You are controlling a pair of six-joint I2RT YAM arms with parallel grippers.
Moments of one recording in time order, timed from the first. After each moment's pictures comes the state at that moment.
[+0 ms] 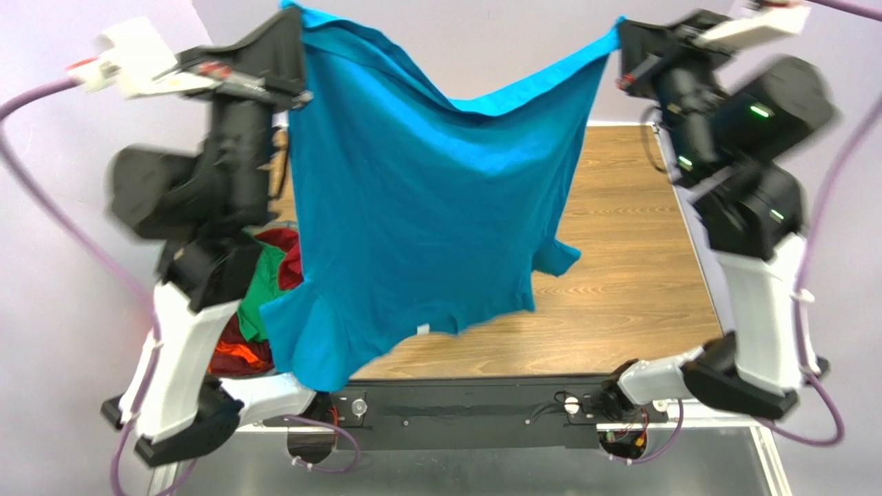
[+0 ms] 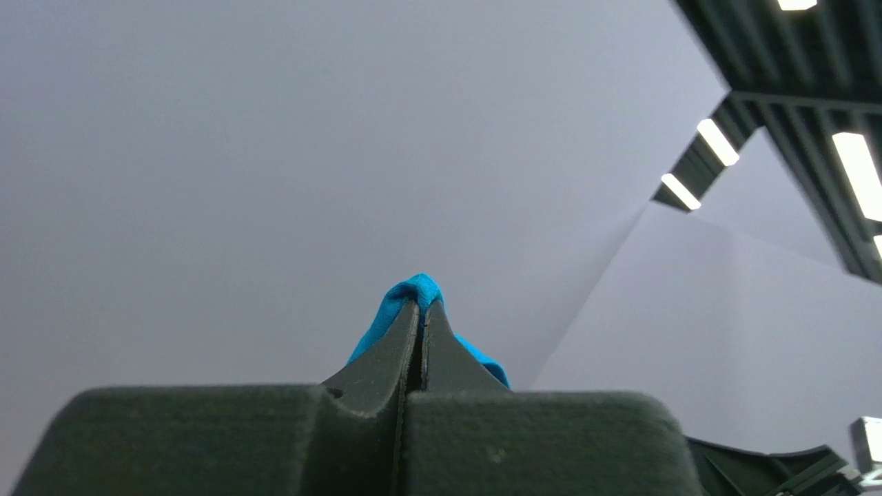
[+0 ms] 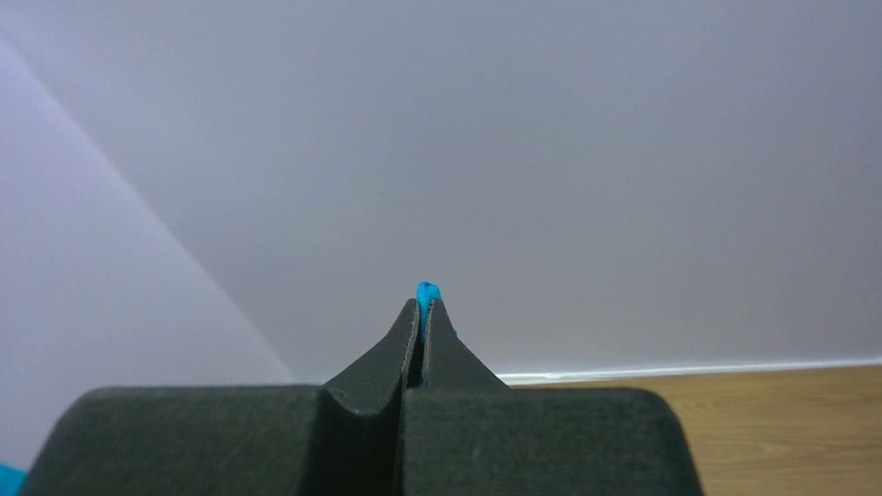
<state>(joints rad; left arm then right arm) -0.67 1.13 1.90 -0.05 -0.43 -0.34 0.62 1.36 2.22 -0.51 0.43 0.22</state>
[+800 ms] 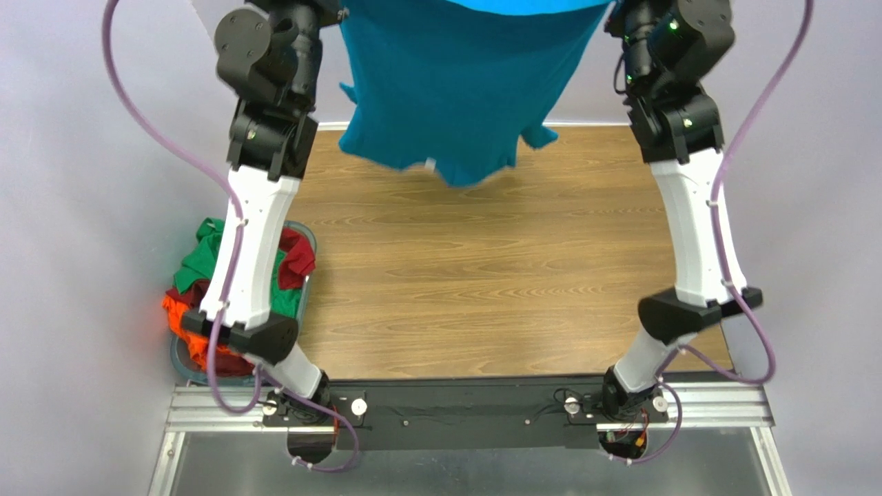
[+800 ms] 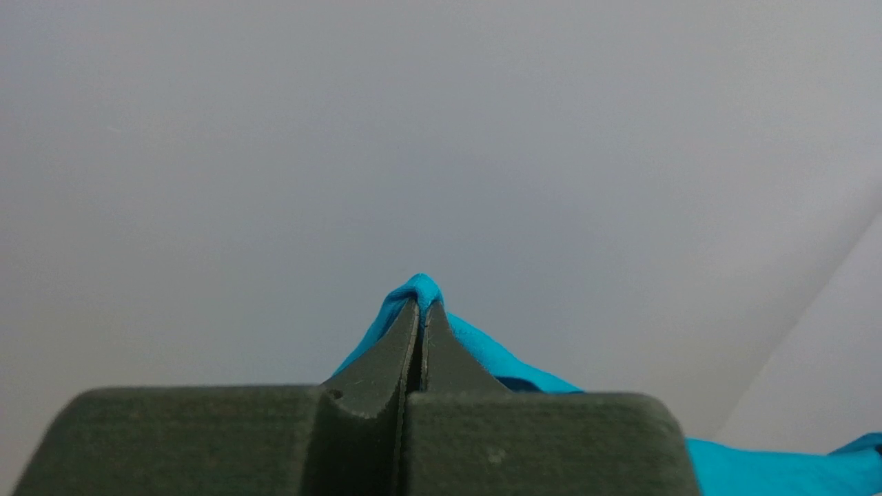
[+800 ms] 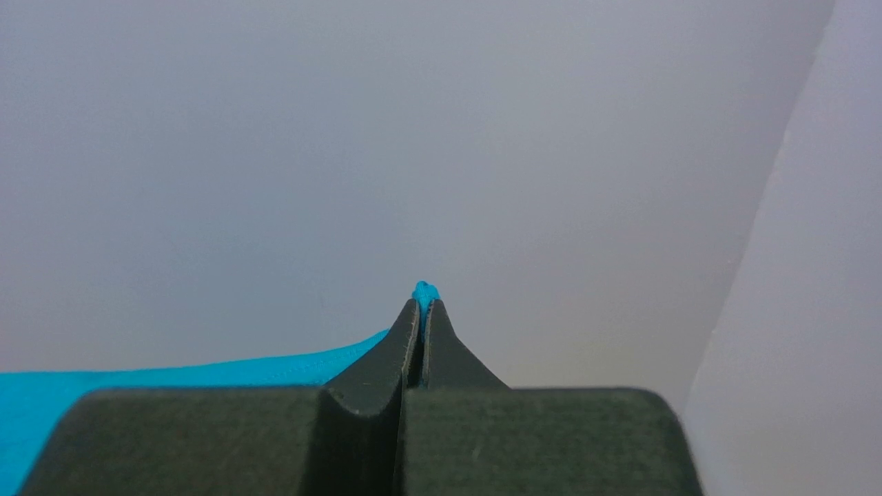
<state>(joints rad) -0.32 1.65 2.28 -0.10 -0.24 -0.31 0.36 1.77 2.45 -0.35 0.42 -0.07</state>
